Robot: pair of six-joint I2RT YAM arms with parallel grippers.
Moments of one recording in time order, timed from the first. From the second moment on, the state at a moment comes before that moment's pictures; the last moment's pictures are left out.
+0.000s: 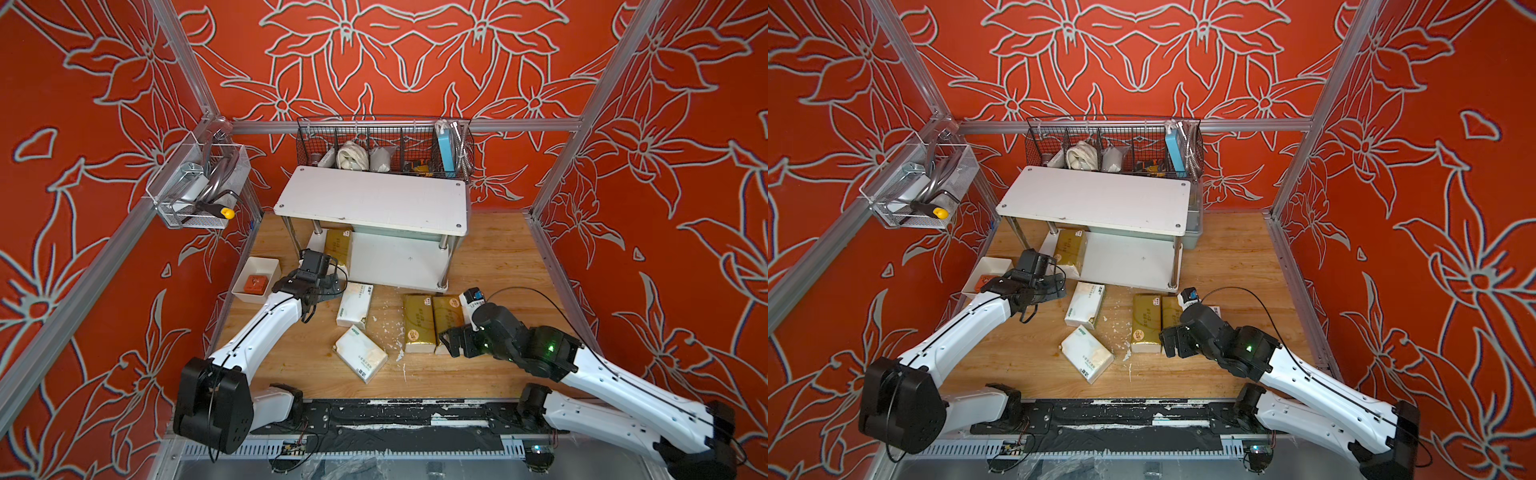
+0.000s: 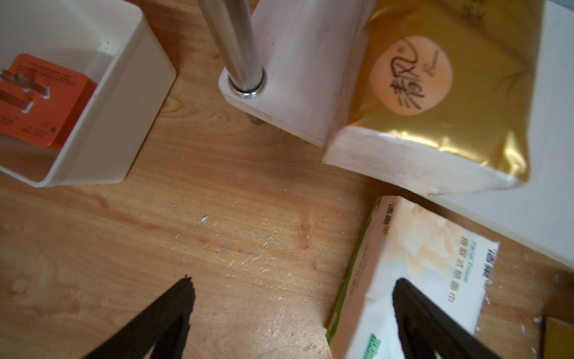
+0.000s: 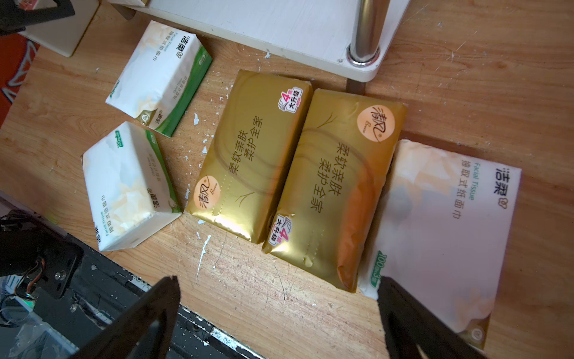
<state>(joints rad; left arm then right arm) -0.21 1.28 0.90 -0.65 -0.30 -0.51 0.97 0.82 0.75 -0.81 0.20 0.61</state>
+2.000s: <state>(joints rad) -0.11 1.51 1.01 -0.54 -0.26 -0.57 0.97 0.79 0.73 -0.82 0.22 0.61</state>
